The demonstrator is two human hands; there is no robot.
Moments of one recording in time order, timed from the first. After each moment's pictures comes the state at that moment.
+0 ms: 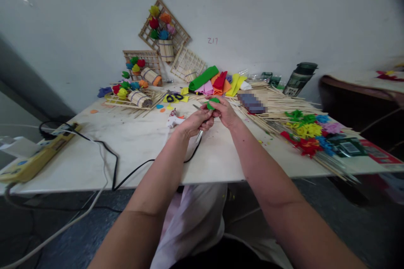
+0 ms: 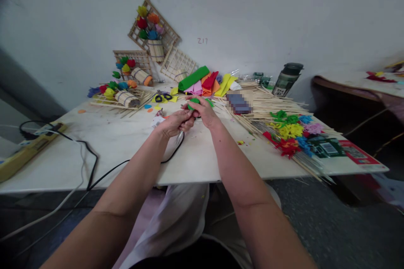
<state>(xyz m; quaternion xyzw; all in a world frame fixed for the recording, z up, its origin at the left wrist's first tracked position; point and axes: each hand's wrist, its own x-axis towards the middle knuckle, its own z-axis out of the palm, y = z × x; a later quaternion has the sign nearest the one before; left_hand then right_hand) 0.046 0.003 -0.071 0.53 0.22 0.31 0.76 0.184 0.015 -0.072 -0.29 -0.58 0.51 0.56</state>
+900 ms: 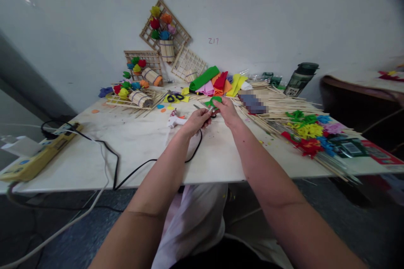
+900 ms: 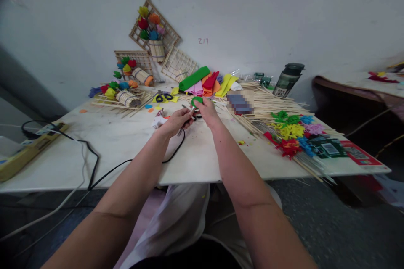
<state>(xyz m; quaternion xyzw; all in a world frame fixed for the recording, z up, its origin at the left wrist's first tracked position) 0.050 0.014 -0.085 0.63 0.35 0.38 0.58 0.185 0.027 -0.076 -0.38 -0.55 0.43 0.61</state>
